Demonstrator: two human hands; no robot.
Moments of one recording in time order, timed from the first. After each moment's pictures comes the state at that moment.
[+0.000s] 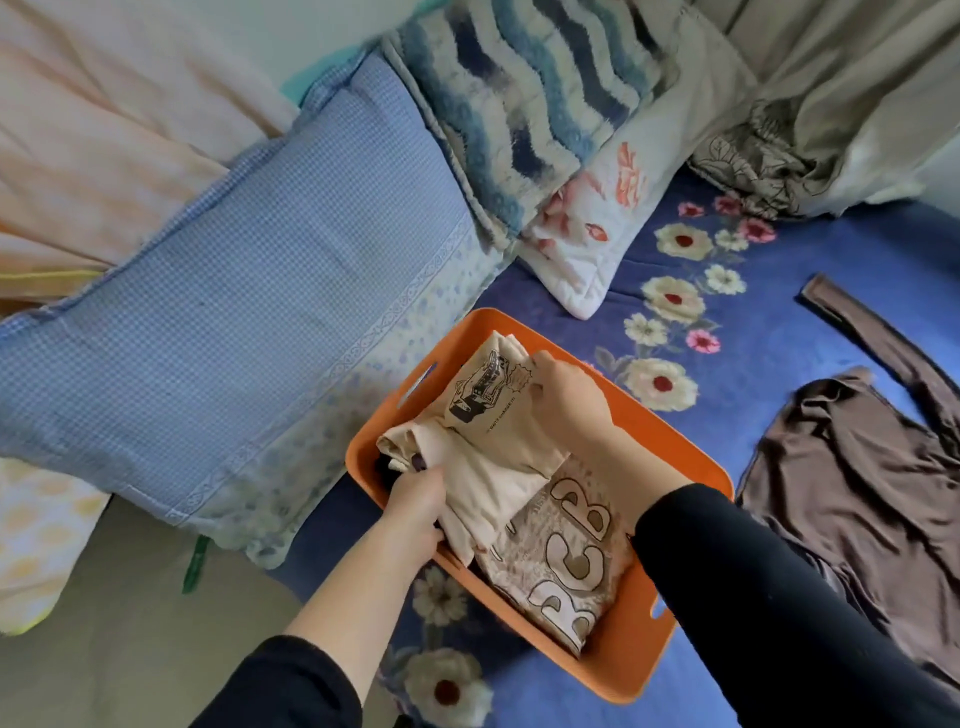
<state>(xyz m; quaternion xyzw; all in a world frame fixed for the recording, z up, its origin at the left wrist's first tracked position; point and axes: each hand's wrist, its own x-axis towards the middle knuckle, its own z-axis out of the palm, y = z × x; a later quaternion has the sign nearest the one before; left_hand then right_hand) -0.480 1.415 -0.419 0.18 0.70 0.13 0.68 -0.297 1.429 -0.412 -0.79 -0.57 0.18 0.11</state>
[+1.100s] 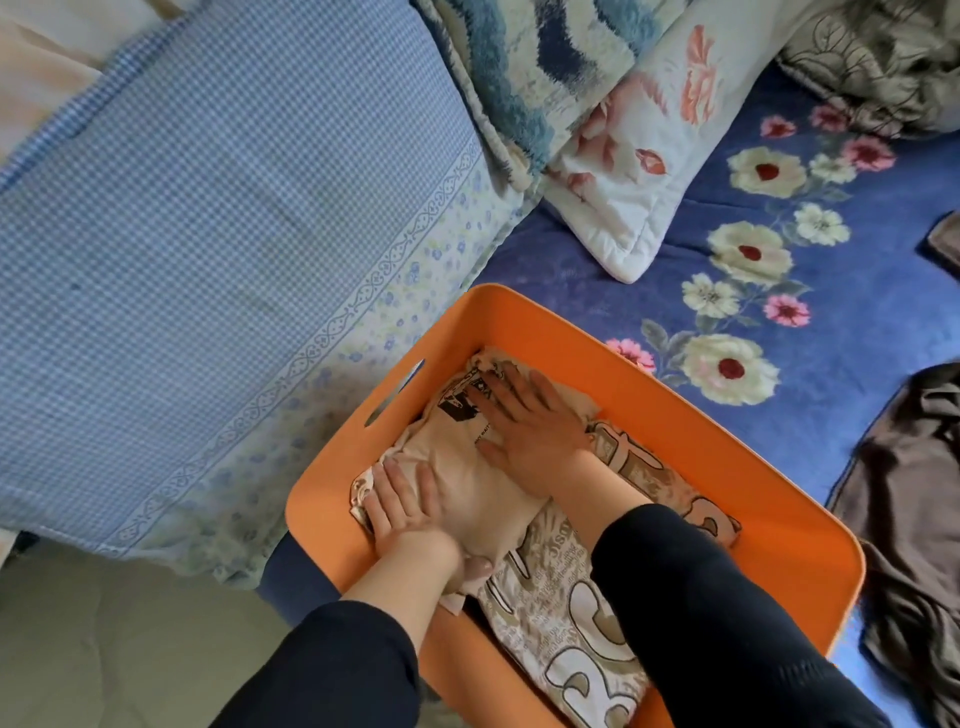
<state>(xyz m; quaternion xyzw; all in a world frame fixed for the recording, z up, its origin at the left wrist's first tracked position) -0.463 1.442 -0.537 0.64 0.56 -0.47 0.23 -0.305 1.462 -0.569 -0.64 -0.73 0.18 -0.15</state>
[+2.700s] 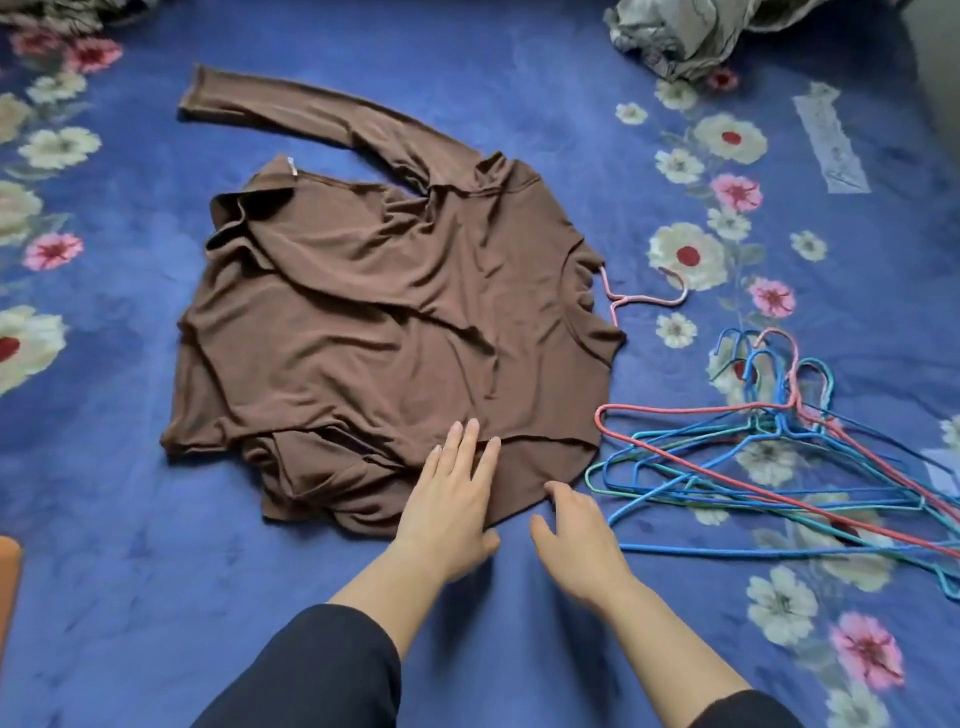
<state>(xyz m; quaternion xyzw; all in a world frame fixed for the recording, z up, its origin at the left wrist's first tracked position) -0.004 0.978 -0.601 0.97 0.04 -0.24 0.10 0.039 0.822 -0.600 -0.92 -0.11 0.33 0.18</state>
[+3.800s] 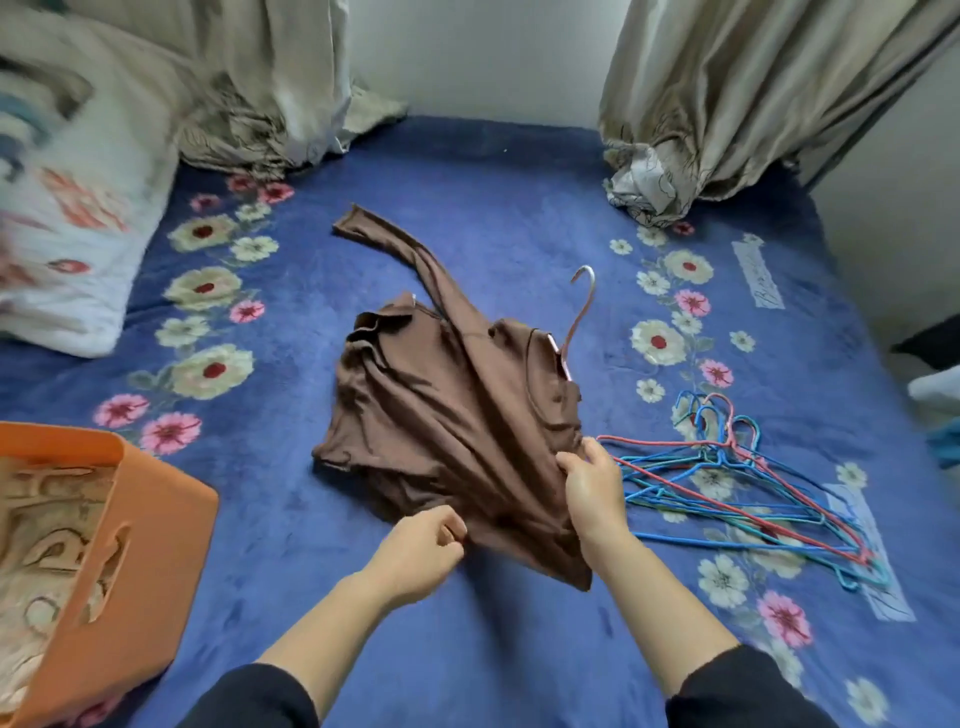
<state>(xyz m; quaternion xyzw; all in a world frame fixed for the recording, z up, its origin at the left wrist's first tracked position) -0.140 1.025 -0.439 0.83 0.24 -0.25 0.44 -0.009 0.882 -0.439 -0.79 0.13 0.20 0.57</state>
